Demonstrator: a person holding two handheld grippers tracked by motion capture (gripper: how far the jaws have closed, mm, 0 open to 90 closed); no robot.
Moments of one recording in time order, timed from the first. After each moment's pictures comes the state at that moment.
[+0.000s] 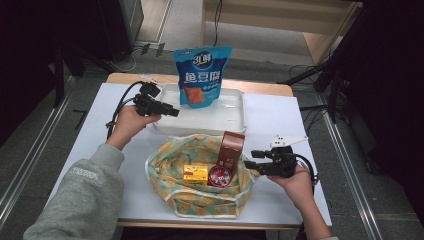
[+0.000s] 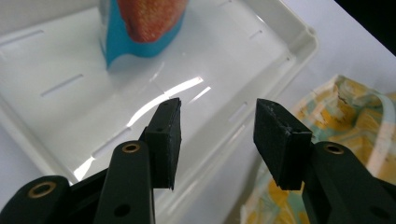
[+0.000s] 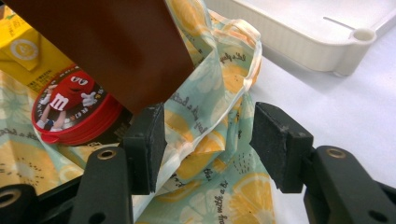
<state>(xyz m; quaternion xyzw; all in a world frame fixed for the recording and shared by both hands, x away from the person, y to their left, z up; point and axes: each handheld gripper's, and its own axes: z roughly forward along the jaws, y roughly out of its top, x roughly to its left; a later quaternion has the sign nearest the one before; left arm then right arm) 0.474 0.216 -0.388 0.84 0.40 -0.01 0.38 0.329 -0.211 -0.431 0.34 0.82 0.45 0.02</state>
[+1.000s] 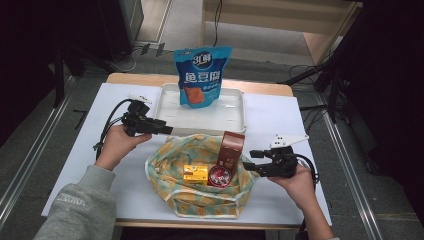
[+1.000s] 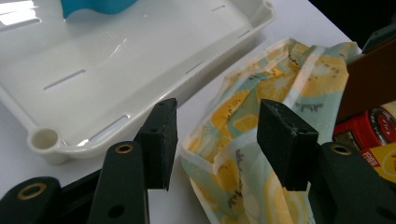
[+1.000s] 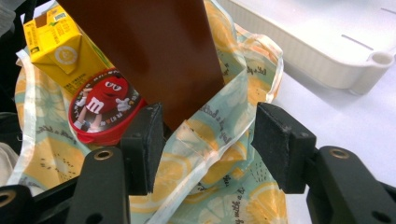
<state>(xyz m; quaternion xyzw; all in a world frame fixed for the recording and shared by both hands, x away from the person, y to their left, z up) 0.410 0.237 -0.393 0.82 0.39 -0.03 0.41 0.323 -0.206 -0.415 0.31 0.83 0.46 0.02</state>
